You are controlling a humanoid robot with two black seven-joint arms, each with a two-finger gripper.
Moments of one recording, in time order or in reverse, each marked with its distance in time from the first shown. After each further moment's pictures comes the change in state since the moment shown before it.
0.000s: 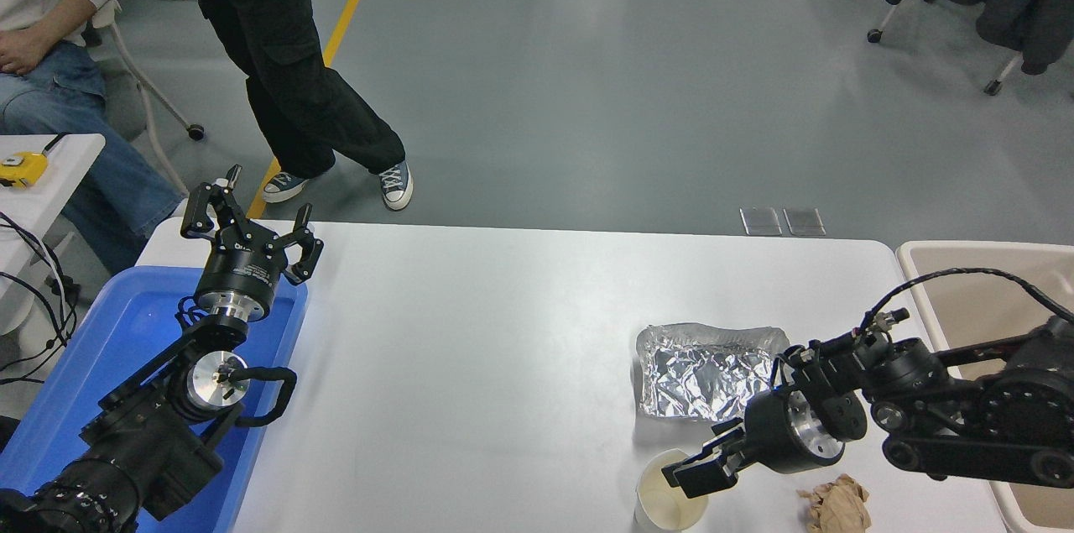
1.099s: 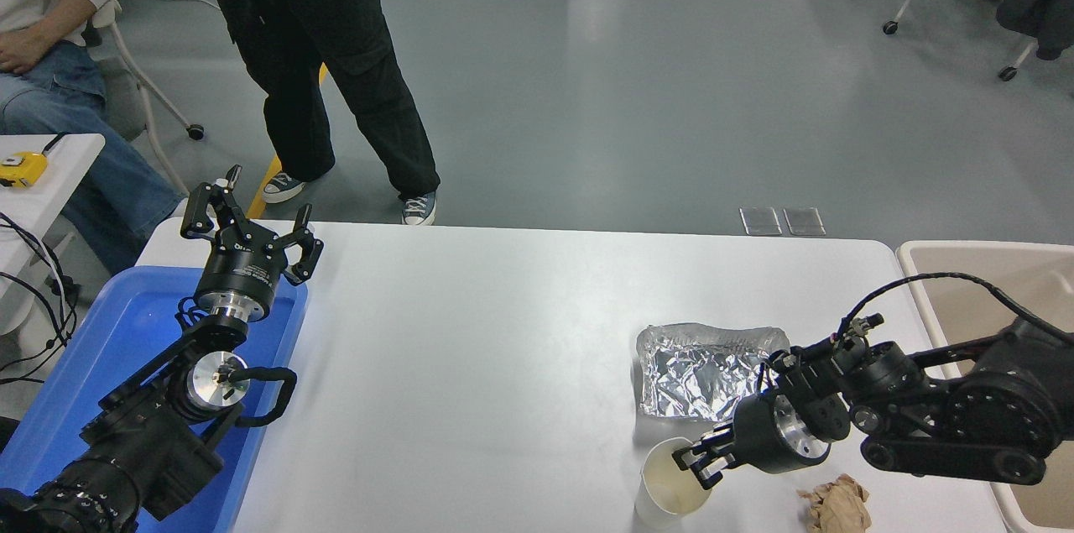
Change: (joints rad) left arm 0.000 0.000 0.000 0.000 0.000 0.000 0.000; right arm -0.011 0.043 -0.012 -0.074 -0.008 -0.008 0.038
